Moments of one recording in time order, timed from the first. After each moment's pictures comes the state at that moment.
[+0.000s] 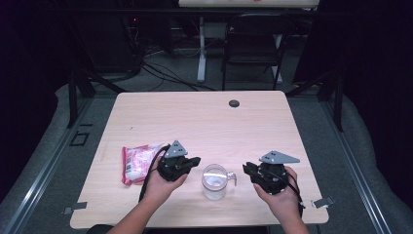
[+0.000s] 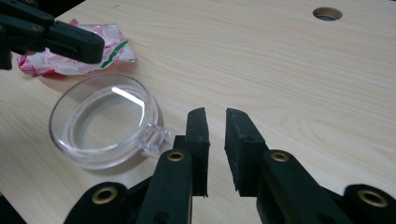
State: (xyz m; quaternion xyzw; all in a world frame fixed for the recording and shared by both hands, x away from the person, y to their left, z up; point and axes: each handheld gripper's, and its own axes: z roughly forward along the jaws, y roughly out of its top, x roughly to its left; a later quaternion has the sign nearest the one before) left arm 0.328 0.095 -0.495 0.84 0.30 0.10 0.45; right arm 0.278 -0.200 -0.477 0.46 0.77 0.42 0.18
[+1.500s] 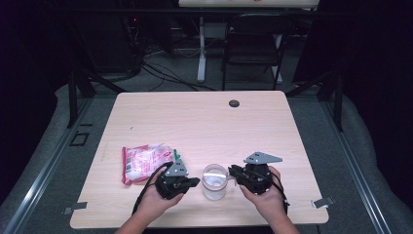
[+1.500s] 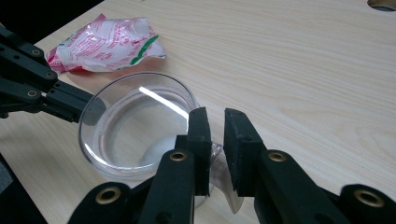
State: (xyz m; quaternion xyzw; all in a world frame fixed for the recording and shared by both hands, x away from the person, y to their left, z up) left arm 0.294 0.103 -0.515 0.88 0.25 0.06 0.40; right arm 0.285 -0.170 -0.493 0.44 0.78 0.43 0.14
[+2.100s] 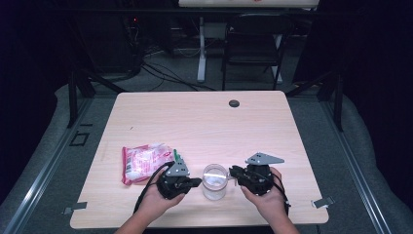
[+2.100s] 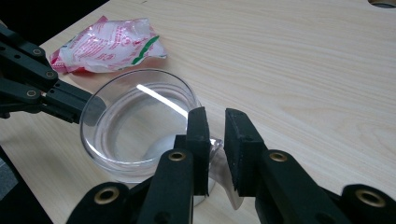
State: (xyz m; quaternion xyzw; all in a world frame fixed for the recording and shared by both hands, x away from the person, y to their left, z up) left arm 0.294 0.101 -0.512 0.88 0.24 0.05 0.41; right arm 0.282 -0.173 -0.495 0.44 0.77 0.44 0.14
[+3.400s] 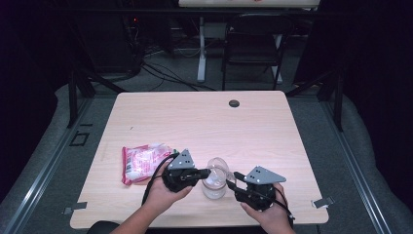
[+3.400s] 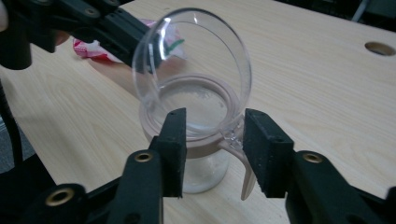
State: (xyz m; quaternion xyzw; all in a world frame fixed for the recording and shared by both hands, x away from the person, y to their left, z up) left arm 0.301 0.083 -0.482 0.86 0.21 0.06 0.47; right arm 0.243 -0.168 -0.491 0.37 0.79 0.45 0.20
